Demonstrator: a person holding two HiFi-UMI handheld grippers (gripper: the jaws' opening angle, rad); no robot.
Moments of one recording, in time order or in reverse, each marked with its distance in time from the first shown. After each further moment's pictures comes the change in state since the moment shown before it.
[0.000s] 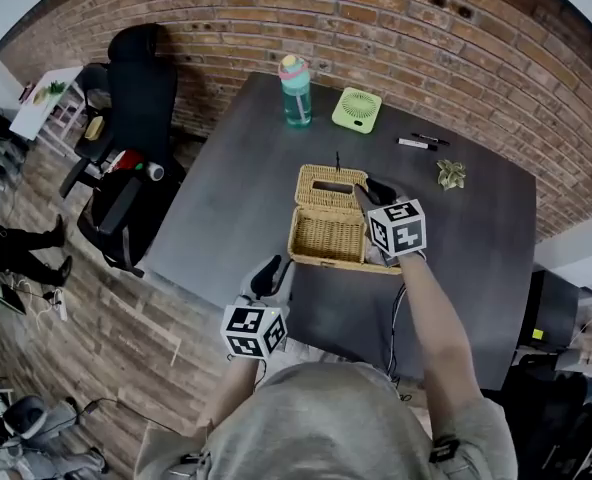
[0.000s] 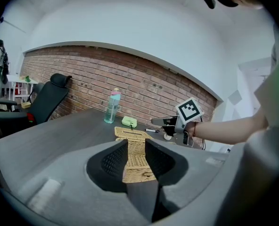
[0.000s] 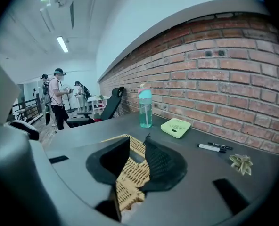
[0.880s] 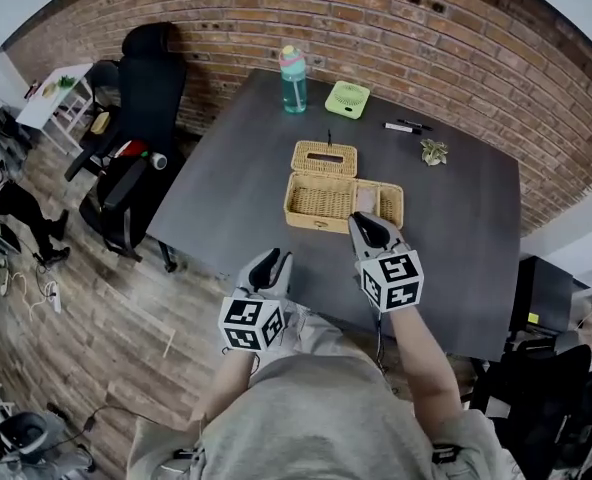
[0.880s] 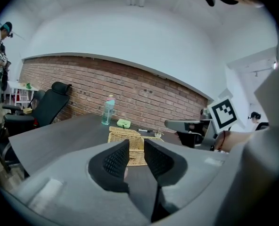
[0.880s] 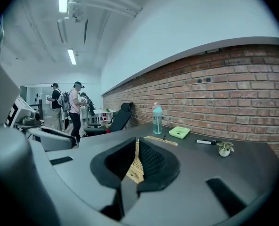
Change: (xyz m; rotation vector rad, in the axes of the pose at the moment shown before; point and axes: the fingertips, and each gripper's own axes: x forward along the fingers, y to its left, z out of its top) left arm -0.092 -0.052 -0.032 0.050 -0.070 -0.019; right arm -0.171 0.126 -0.033 -0.011 -0.207 -0.013
